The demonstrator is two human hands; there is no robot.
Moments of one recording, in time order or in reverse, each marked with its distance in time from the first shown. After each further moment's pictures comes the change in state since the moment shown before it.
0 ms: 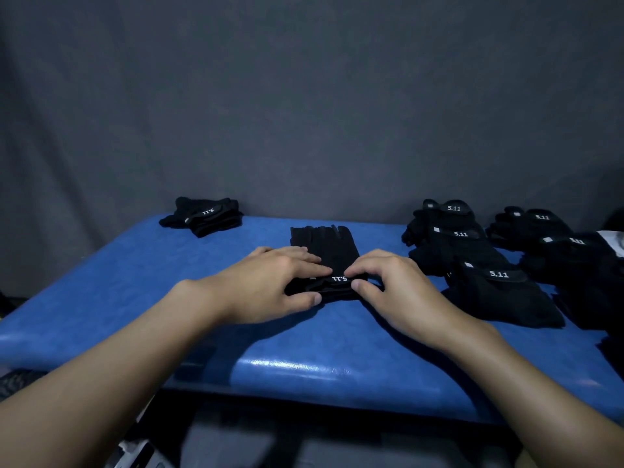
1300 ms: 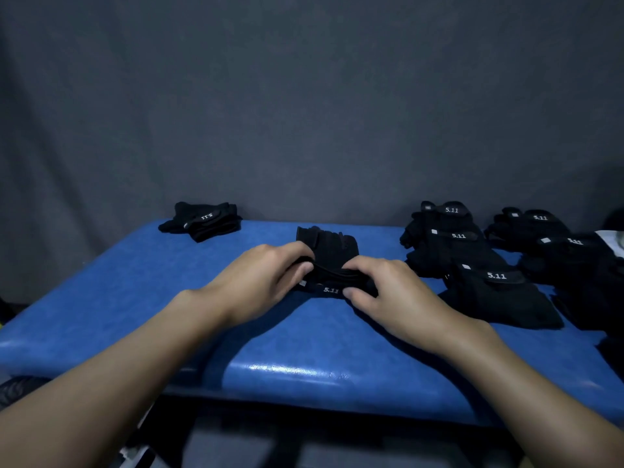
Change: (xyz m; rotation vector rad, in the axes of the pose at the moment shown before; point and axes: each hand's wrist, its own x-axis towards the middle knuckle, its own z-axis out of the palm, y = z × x) left_hand -0.001 -0.004 0.005 -0.184 0.336 0.011; right_hand -0.002 -0.003 -0.004 -0.062 -0.040 -0.049
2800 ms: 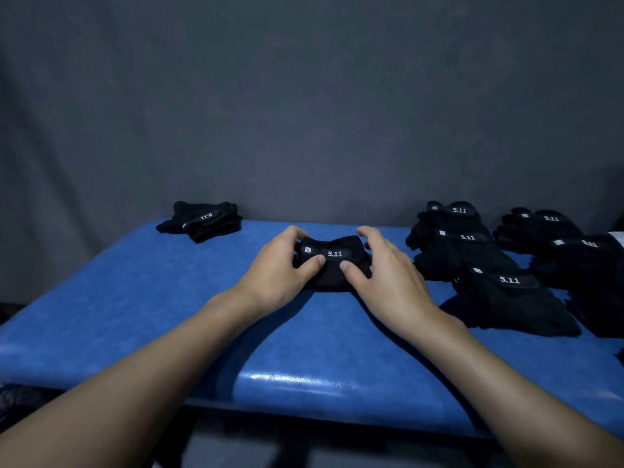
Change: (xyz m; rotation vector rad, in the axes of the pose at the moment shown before) left_hand 0.029 -0.005 0.033 -0.343 0.165 -0.356; right_hand 0.030 0.001 0.022 -0.043 0.246 0.222
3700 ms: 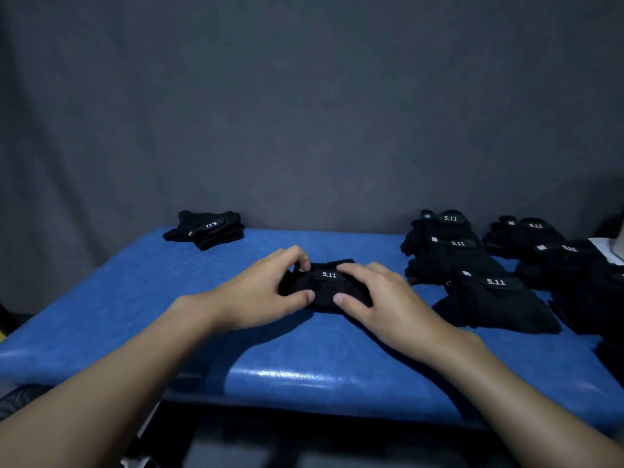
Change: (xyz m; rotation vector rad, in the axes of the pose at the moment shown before) left_hand -0.028 0.004 -0.041 0.153 -0.314 0.177; right_hand -0.028 -0.003 -0.018 0.009 -0.230 -0.158
